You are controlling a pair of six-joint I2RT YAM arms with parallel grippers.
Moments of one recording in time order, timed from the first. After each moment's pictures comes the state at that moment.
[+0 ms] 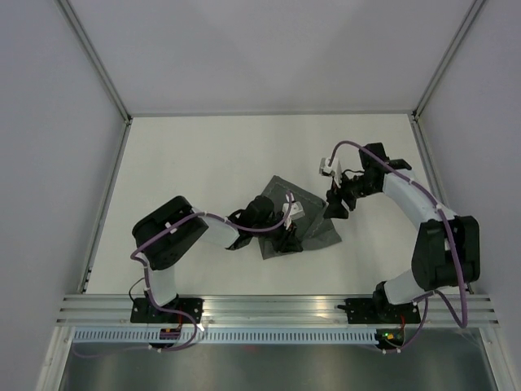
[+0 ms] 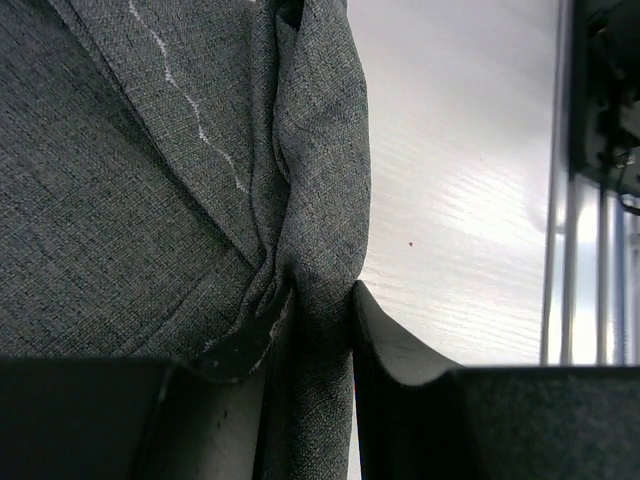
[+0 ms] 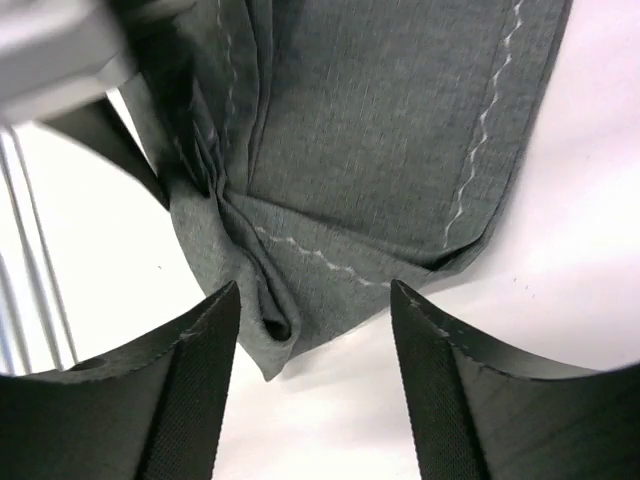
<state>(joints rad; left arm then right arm) -0.90 1.85 0.74 0.57 0.57 -0.08 0.12 1.58 1.16 -0.89 -0.84 -0.93</state>
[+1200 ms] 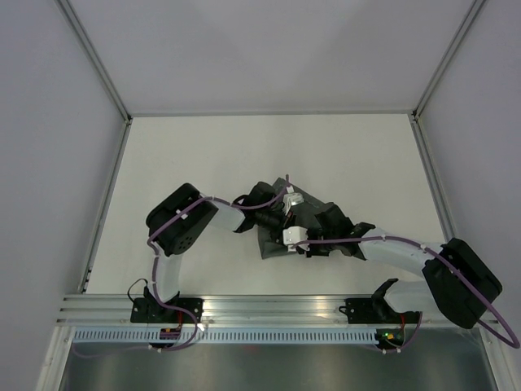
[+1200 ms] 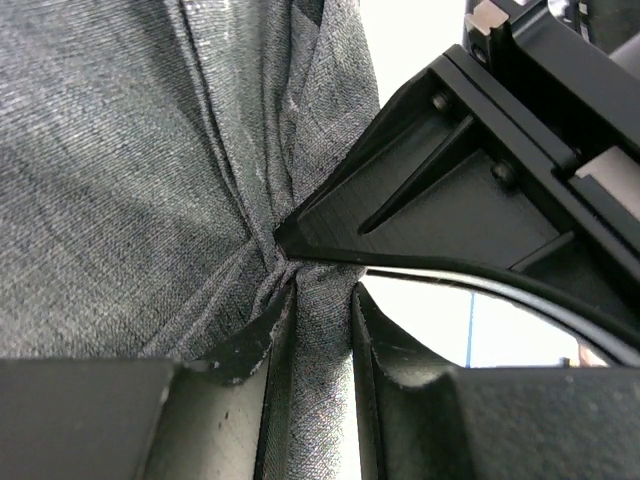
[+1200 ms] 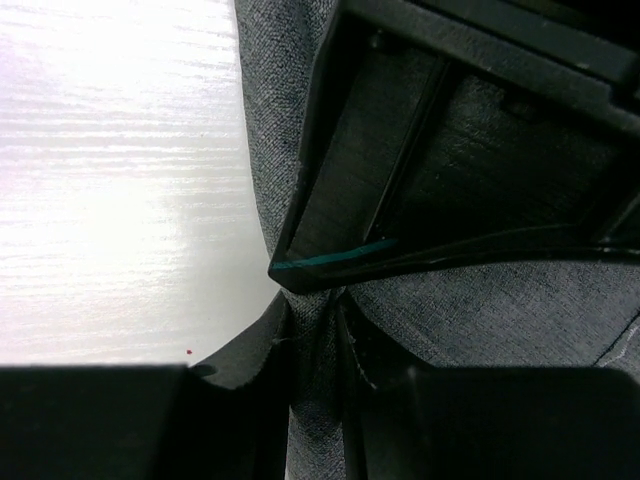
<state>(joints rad) -0.76 2.03 0.94 0.39 0.96 -0.33 0.69 1.28 0.48 -0.17 -0.39 -0.87</state>
